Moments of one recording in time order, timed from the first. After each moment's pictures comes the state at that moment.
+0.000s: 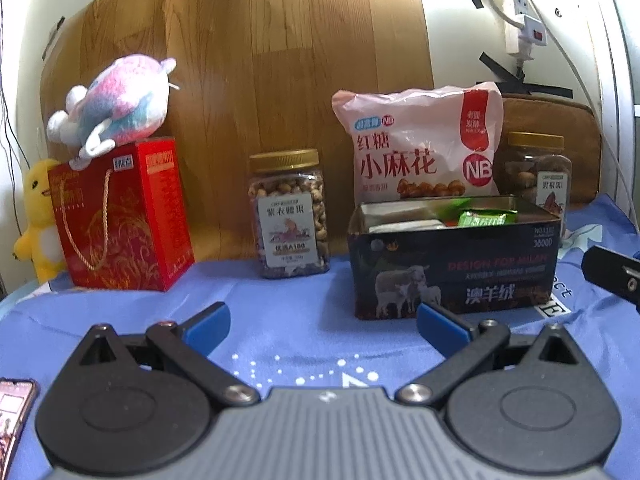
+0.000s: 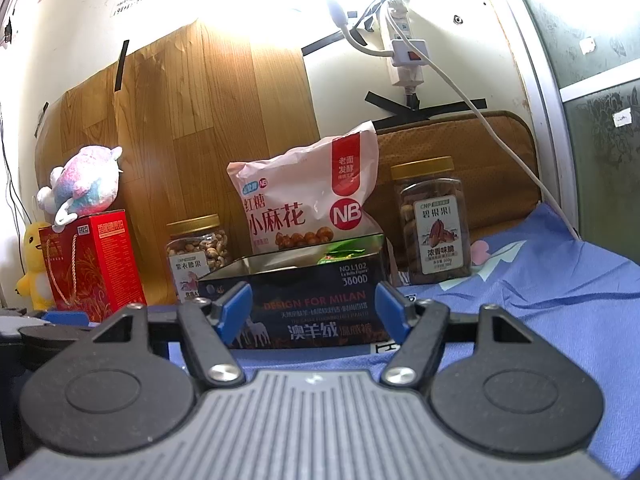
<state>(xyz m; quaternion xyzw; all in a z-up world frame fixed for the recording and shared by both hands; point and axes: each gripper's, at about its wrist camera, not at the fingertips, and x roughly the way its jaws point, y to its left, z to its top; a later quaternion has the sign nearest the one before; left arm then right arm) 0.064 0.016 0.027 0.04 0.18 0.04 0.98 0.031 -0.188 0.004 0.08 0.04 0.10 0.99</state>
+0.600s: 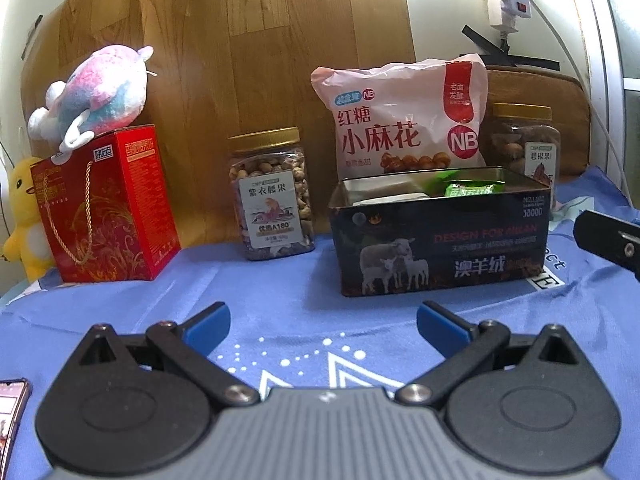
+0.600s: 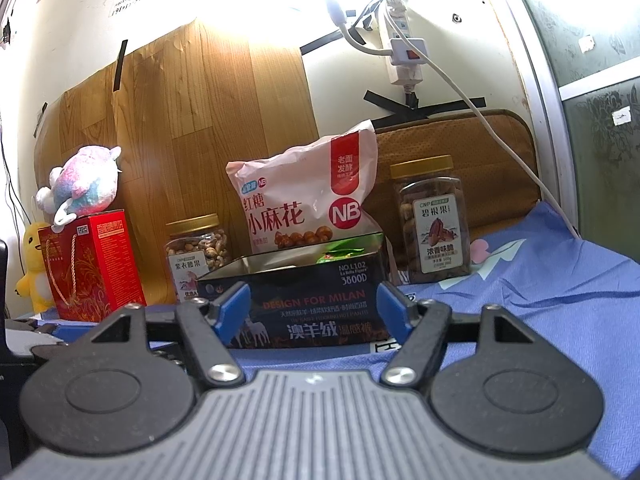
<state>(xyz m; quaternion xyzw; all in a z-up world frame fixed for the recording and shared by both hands) 0.068 0.008 0.020 0.06 0.21 0.02 0.98 0.032 -0.189 0.003 0.08 0.04 0.10 0.99</state>
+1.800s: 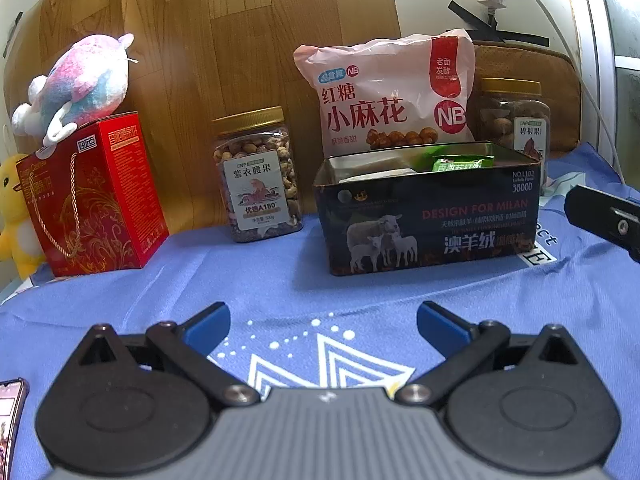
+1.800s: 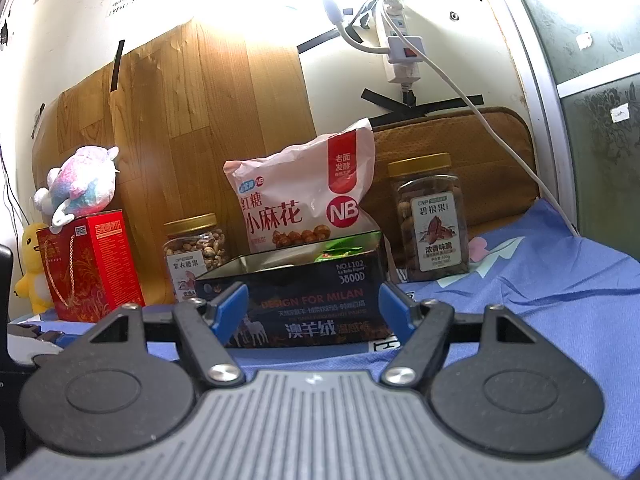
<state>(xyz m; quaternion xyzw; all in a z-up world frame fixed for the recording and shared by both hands) 0.072 0.004 0.017 0.07 0.24 0.01 0.97 0.033 -0.189 0.002 0.08 0.04 0.10 0.99</state>
